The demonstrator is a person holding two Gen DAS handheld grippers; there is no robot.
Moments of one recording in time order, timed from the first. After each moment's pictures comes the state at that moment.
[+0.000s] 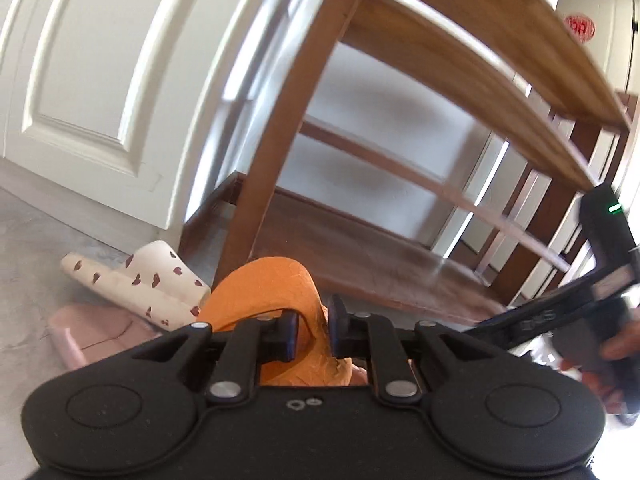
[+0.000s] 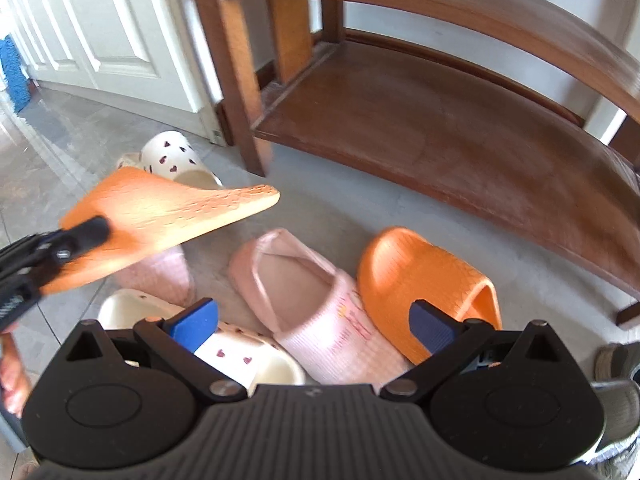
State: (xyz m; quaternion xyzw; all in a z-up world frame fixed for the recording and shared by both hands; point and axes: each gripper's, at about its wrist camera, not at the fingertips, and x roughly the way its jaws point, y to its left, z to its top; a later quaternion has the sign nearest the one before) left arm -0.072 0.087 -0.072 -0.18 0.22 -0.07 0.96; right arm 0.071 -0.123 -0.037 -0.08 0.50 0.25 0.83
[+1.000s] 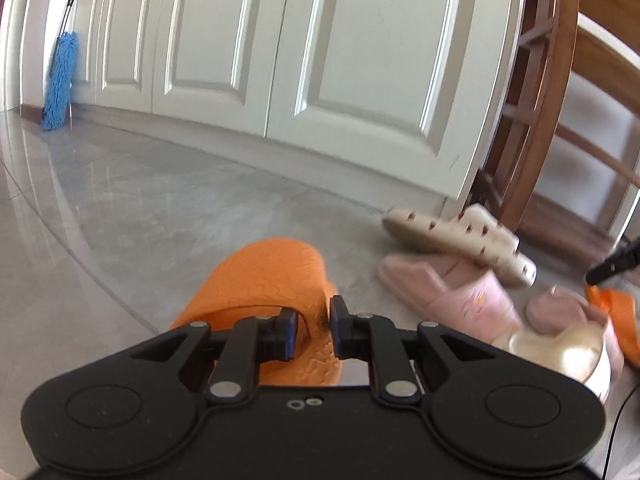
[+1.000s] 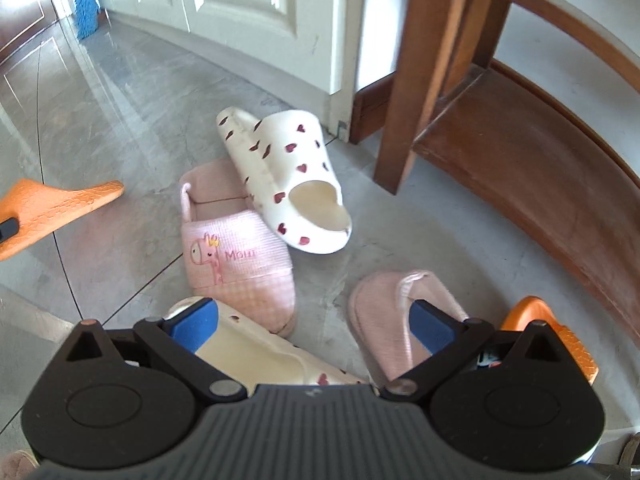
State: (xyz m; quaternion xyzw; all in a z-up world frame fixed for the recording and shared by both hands) left arm -0.220 0.269 -0.119 -0.12 0.29 0.18 0.93; right arm 0.047 0.016 -0.072 -0.17 0.48 0.33 0.79
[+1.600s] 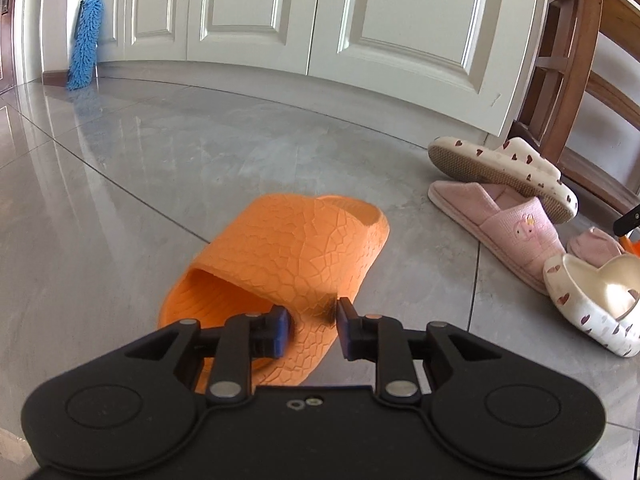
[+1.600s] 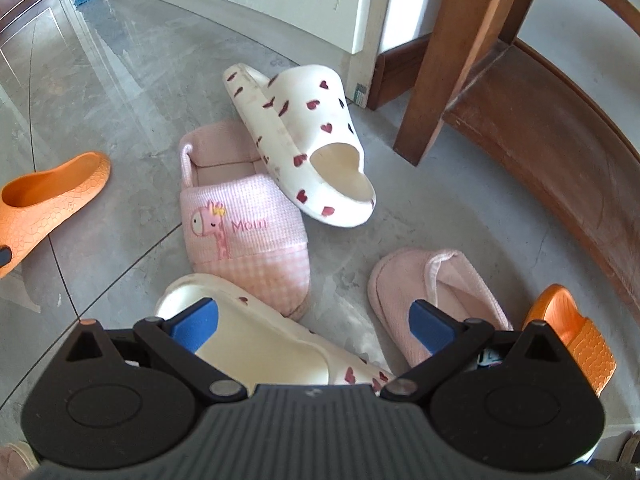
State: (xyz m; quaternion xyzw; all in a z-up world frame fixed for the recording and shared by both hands) left arm -0.262 0.279 -0.171 -0.13 0.33 0.21 0.91; right arm 0.043 0.034 -0.101 -0.19 0.52 0.32 0.77
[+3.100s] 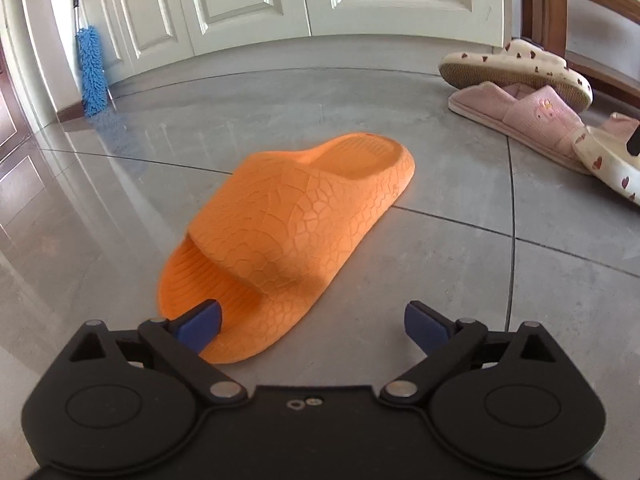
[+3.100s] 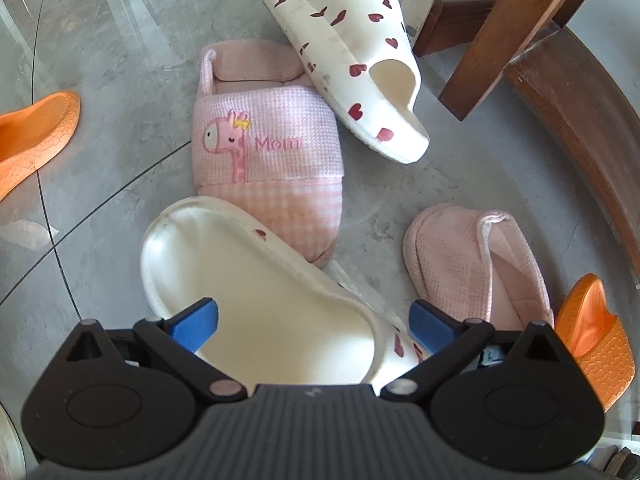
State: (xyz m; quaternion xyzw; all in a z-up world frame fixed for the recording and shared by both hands) left arm -0.302 0.259 -0.197 -0.02 0.39 0.25 0.89; right arm 0.024 0.059 -0.149 -0.27 0.53 0.34 0.73
